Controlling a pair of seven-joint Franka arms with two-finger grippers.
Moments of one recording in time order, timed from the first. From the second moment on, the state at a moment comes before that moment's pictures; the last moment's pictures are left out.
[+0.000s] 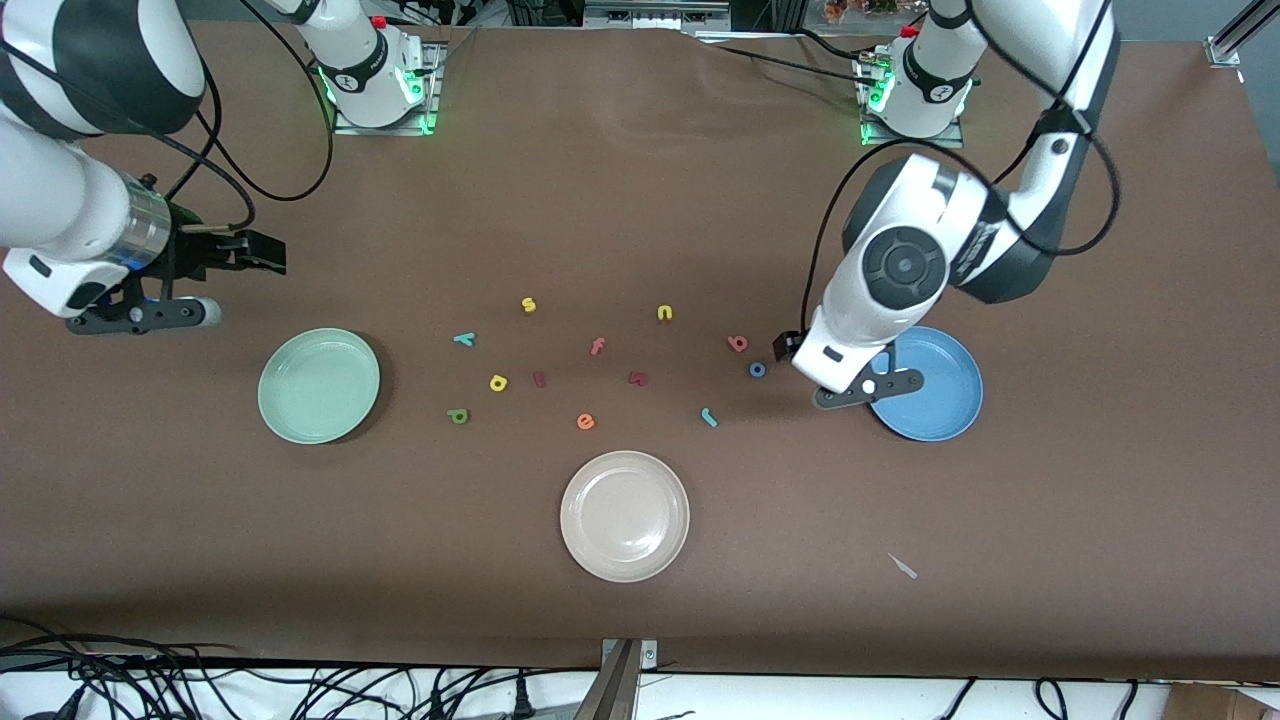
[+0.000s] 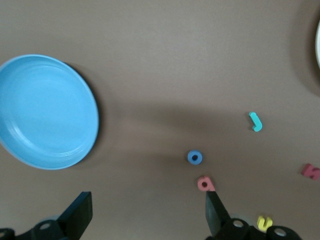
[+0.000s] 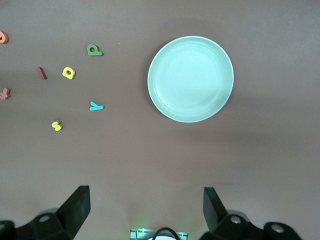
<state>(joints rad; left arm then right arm) -0.34 0.48 -0.12 -1.59 0.03 1.91 -0.67 0.12 0.18 0.01 -1.57 0.00 1.53 0.03</state>
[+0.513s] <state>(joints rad) -0.37 0.57 -0.12 -1.59 -0.04 2.02 -0.72 0.22 0.33 0.01 -1.63 0.00 1.76 0.10</state>
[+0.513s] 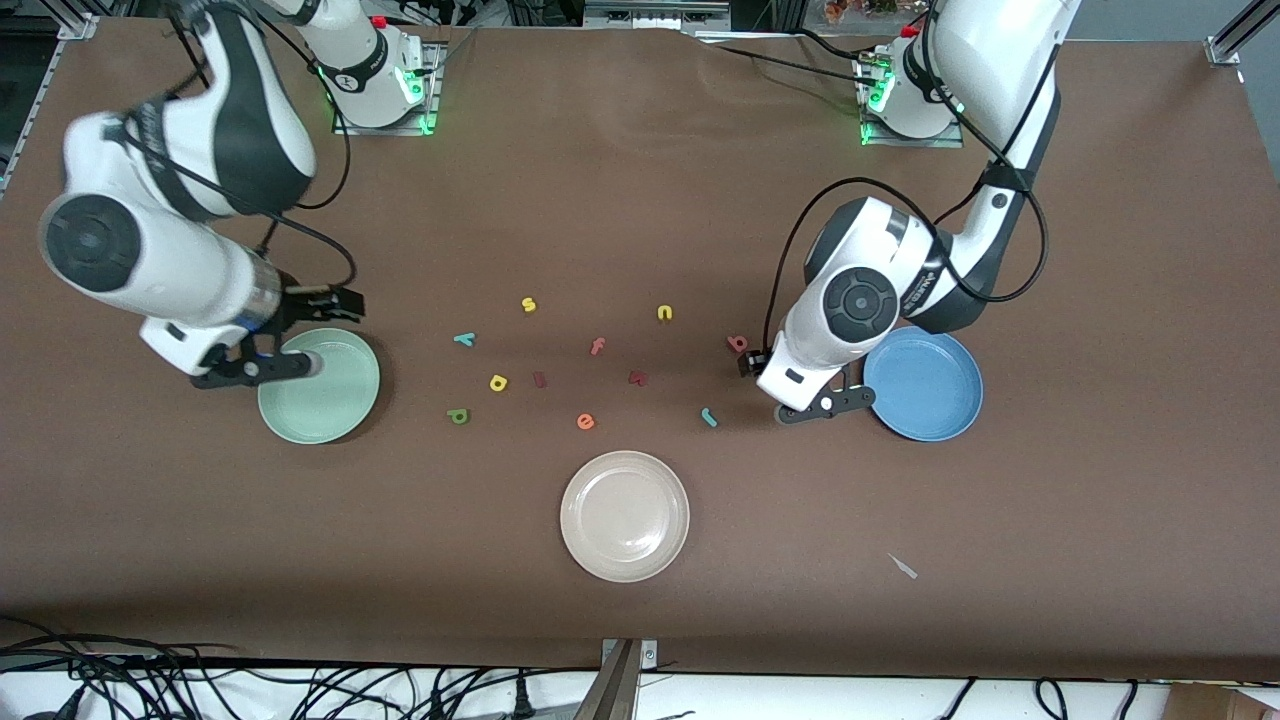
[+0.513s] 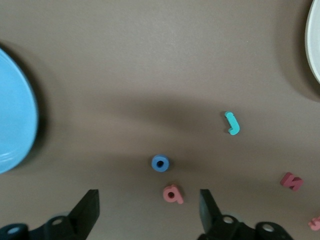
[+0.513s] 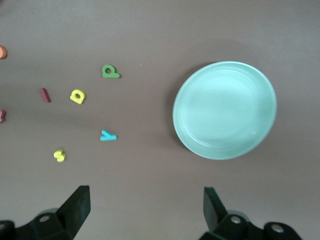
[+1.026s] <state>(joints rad) -0.40 0.63 -0.12 -1.59 -0.04 2.13 -0.79 0.29 0.43 0.01 -1.77 0.00 2.09 0.23</state>
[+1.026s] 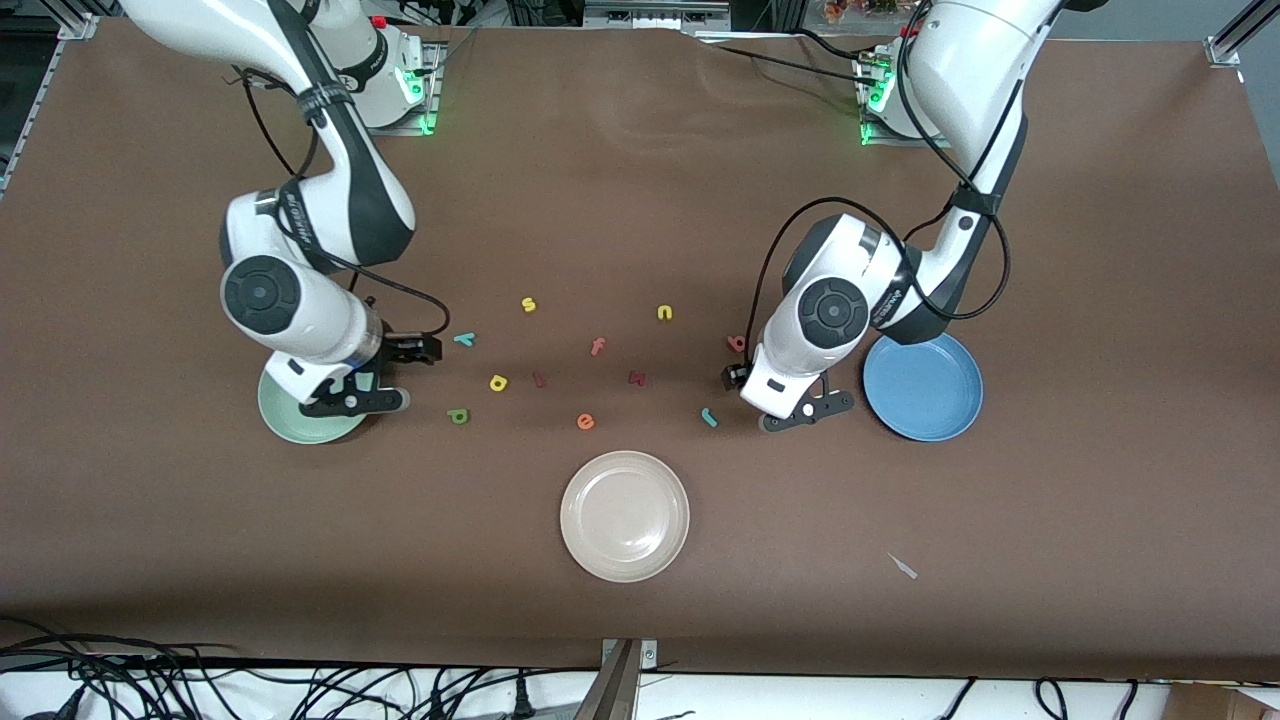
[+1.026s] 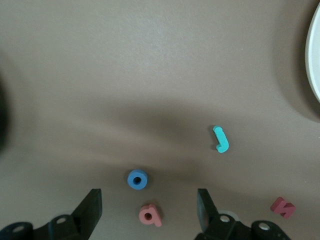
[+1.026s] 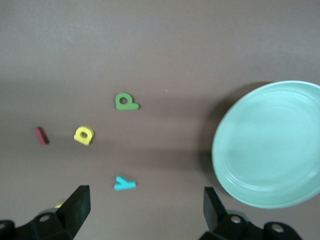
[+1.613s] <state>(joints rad) -0.40 0.65 -0.11 -1.58 -0.04 2.15 -0.80 0.34 0.61 0.01 -1.78 0.00 2.35 0.31</state>
